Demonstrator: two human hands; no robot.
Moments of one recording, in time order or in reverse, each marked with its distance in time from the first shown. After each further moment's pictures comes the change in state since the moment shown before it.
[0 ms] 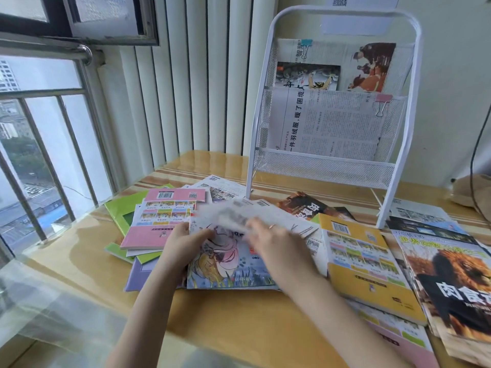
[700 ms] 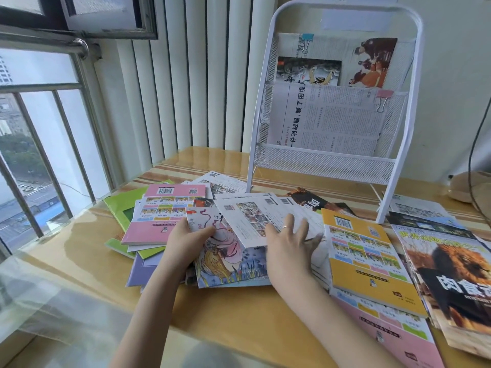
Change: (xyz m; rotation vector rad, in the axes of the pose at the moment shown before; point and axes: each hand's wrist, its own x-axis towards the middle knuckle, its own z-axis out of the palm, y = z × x) left_hand 0.015 -0.017 0.001 0.055 0.042 -0.019; right_hand -0.004 -0.006 0.021 -0.332 -0.485 0.524
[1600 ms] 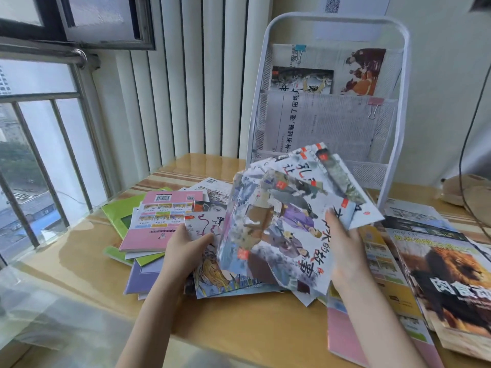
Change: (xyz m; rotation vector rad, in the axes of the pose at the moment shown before) left_hand -0.007 -0.001 0.004 0.093 0.084 0.128; right_hand 0.005 0.077 -0.018 1.777 0.294 0.468
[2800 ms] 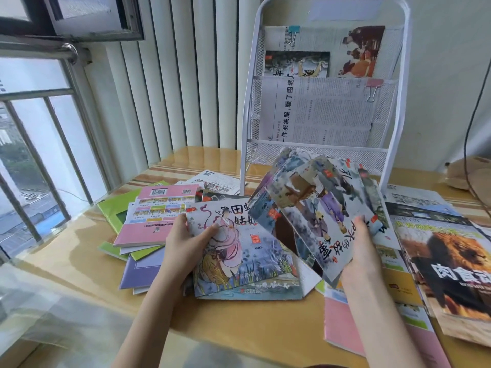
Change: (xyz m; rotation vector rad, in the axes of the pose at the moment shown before) left_hand -0.005 -0.003 0.010 -0.038 0.015 0.128; right_hand 0.014 0.014 -0.028 0.230 0.226 0.349
